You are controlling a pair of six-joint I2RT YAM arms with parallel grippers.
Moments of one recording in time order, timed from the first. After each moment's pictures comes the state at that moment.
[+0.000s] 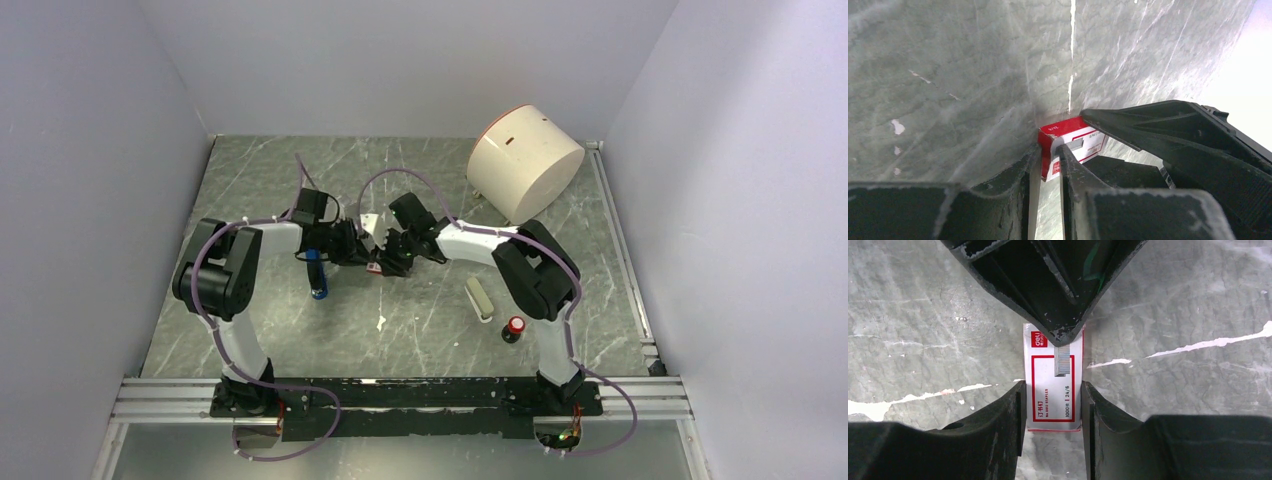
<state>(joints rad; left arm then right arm) -0.28 1.83 0.92 -0.07 0.59 -0.56 0.76 2.04 1.29 -0.16 -0.43 -0.51</state>
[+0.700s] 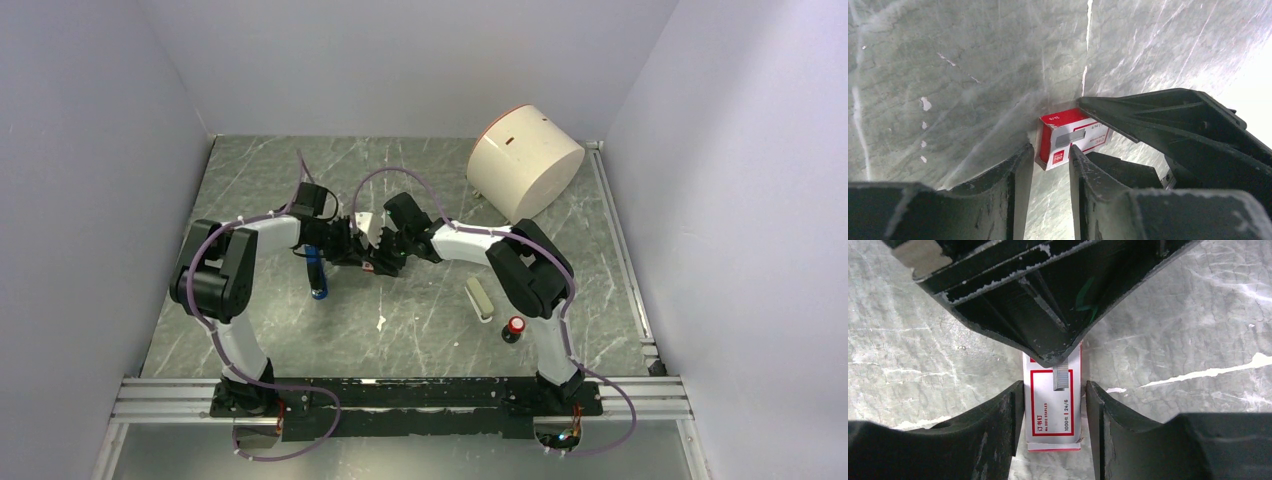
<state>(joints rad) -0.26 1.82 0.98 -0.24 0.53 -0.49 0.77 2.07 1.32 -0.10 -0.44 -0.49</state>
